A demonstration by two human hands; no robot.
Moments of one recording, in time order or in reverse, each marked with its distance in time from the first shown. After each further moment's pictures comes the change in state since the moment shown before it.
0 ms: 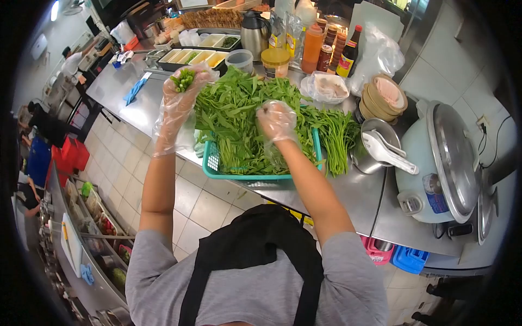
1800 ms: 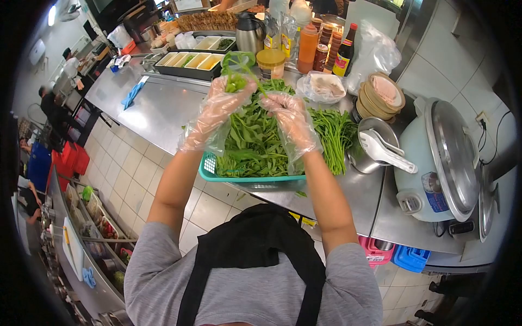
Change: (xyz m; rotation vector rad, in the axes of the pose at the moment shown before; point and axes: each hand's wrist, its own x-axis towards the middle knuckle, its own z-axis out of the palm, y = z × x) left_hand 0.003 -0.032 0.073 -0.003 -0.195 -0.466; right_hand -0.016 -0.013 -0.083 0.731 -0.110 0.144
